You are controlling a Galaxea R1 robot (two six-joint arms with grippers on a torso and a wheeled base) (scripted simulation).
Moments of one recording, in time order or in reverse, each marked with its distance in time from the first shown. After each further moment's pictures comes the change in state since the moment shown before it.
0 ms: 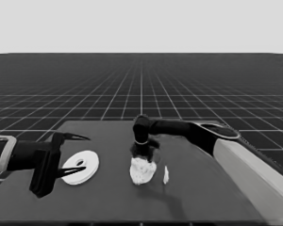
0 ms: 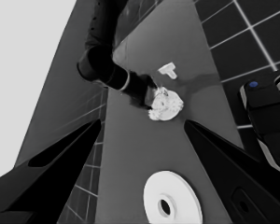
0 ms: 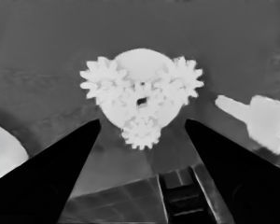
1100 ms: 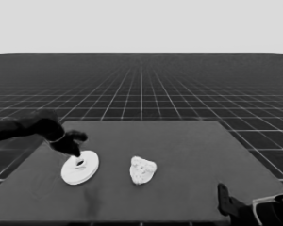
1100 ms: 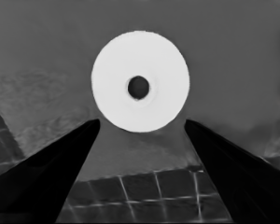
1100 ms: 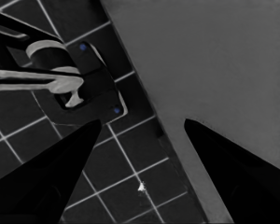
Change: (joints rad) left arm 0.250 0.376 -0.723 -0.059 0.768 -1.110; right arm -0.334 -1.313 1.331 -0.492 0.358 -1.416
